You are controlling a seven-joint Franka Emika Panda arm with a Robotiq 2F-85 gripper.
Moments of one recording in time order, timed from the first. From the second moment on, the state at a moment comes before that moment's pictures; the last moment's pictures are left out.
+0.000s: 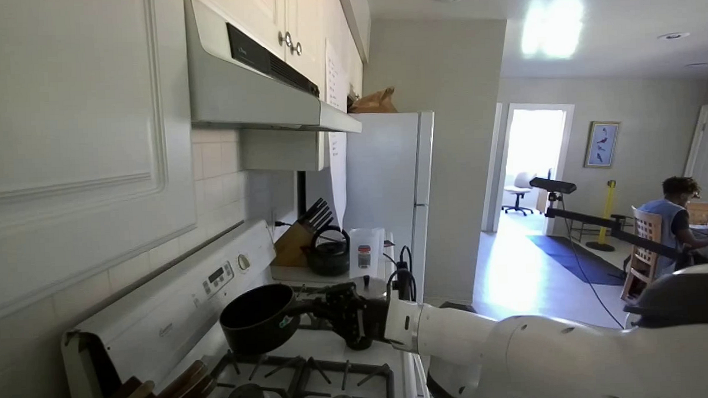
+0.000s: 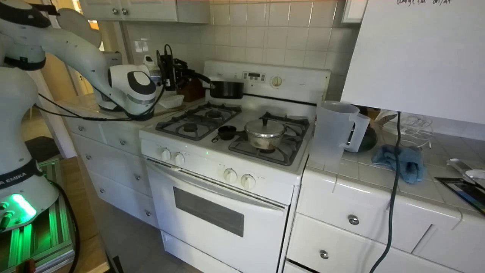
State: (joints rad) arm 1.43 1.18 -1.31 -2.45 0.12 4.21 -0.65
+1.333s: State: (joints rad) arm 1.55 1.23 -1.17 -2.49 0.33 4.21 -0.49
